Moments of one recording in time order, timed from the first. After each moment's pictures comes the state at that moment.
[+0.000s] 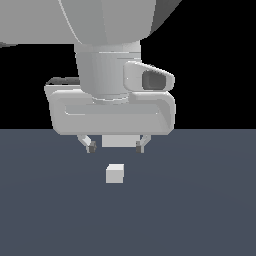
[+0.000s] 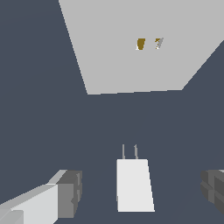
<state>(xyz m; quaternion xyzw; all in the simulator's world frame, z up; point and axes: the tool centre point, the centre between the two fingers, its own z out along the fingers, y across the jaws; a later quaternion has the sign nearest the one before) -0.050 0.024 0.062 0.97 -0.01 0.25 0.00</state>
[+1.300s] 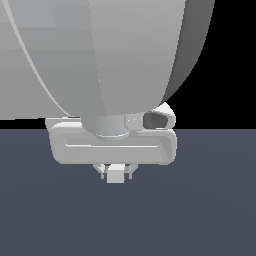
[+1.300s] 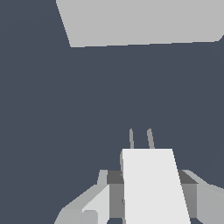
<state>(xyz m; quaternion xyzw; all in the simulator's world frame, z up) -0.050 0.023 0.013 0.97 -0.01 0.25 0.00</state>
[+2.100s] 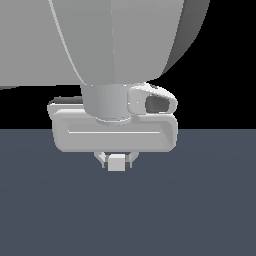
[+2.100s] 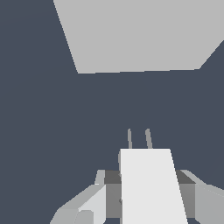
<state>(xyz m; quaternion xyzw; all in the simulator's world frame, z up) -0.048 0.021 0.033 0.97 0.00 0.25 0.00</state>
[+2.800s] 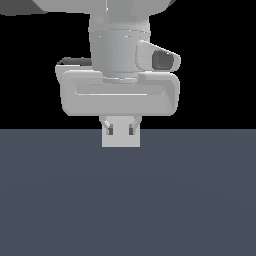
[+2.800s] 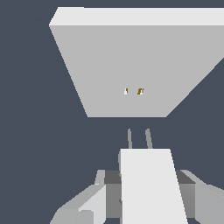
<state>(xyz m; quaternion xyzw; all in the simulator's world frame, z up) -0.038 0.014 0.096 0.97 0.02 0.25 0.00</state>
